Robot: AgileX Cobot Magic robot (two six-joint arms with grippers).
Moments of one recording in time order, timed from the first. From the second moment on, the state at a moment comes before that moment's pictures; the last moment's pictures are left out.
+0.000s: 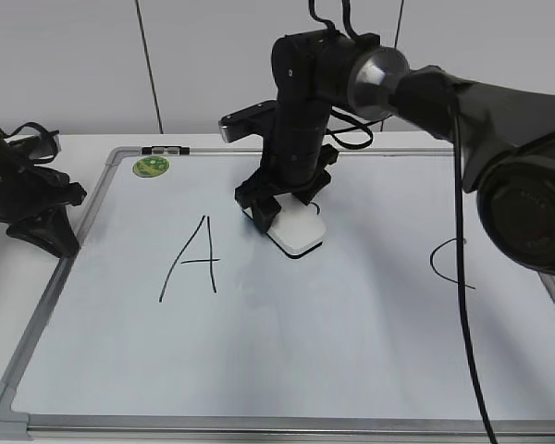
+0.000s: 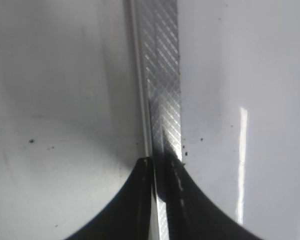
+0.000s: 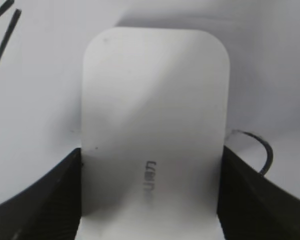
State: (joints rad) left arm 0.03 2.20 -1.53 -0.39 0.97 0.31; right arm 0.50 2.53 -2.32 0.06 1.23 -0.20
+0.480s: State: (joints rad) left arm 0.03 2.20 -1.53 -0.39 0.97 0.31; right arm 0.48 2.53 -2.32 0.05 1.23 -0.20
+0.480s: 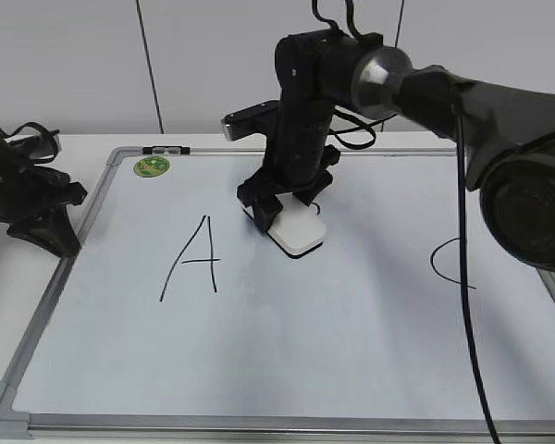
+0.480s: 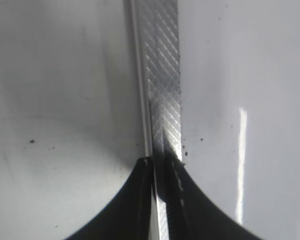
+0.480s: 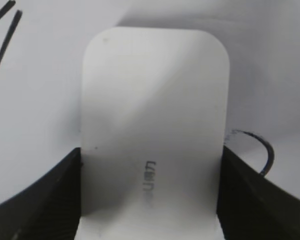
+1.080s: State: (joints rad) left arm 0.03 2.20 -1.53 -0.40 0.96 0.31; right arm 0.36 2.53 -2.32 0.06 1.23 -0.20
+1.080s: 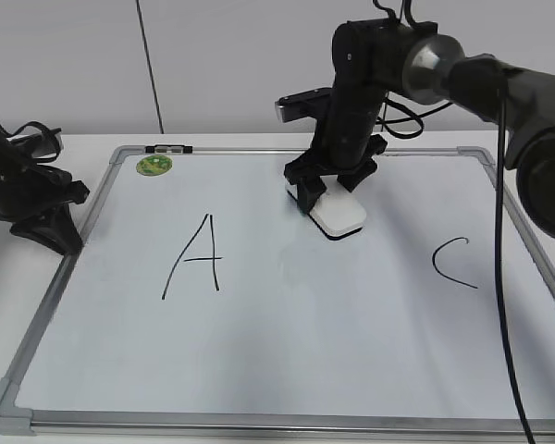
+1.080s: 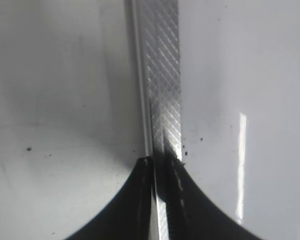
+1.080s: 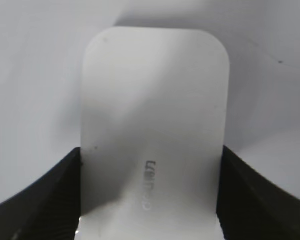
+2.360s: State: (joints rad) left arm 0.03 2.20 -1.53 -0.34 1.00 0.26; right arm 0.29 2.52 -2.31 0.02 1.23 -0.19
